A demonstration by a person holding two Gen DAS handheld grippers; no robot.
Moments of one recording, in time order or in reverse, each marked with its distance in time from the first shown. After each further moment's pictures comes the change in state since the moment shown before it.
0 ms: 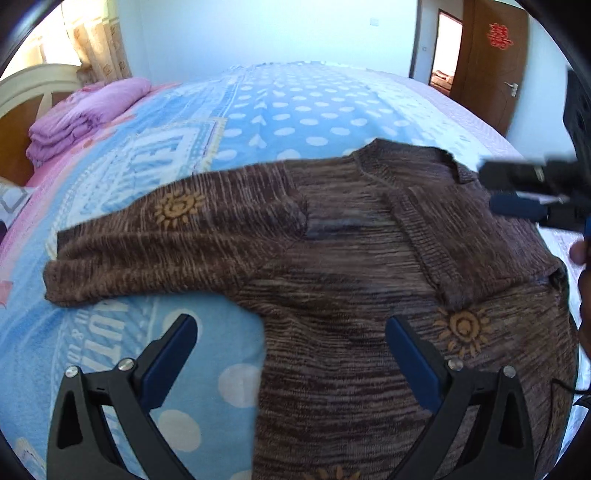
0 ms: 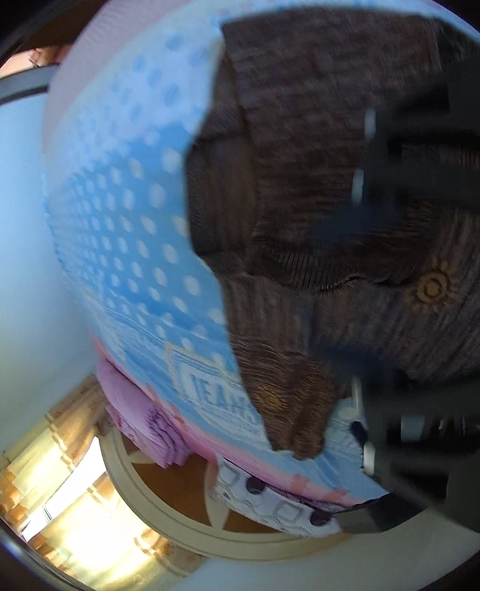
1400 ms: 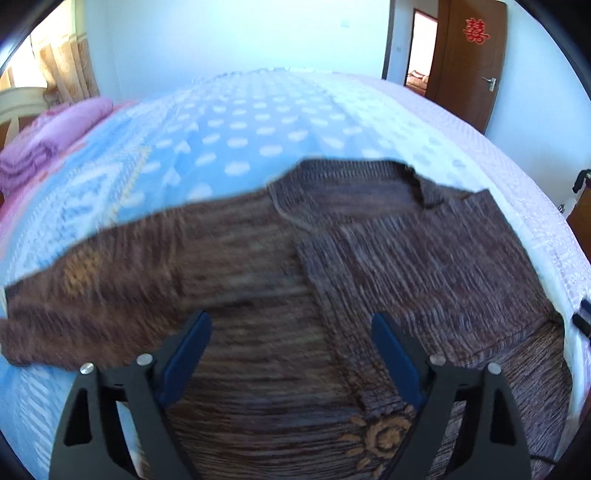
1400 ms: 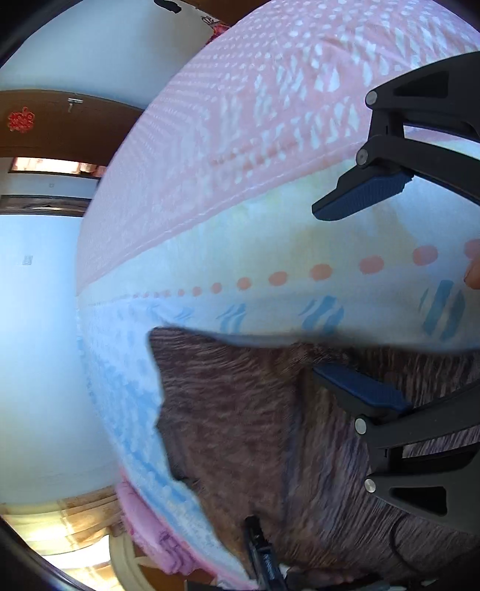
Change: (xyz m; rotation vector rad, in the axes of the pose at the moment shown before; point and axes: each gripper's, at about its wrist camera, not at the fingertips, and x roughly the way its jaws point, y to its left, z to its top) left arm 0.039 -0.072 0.058 0.062 -0.028 -0.060; right arm -0.156 -0.152 -0.125 0.009 -0.239 -0.602
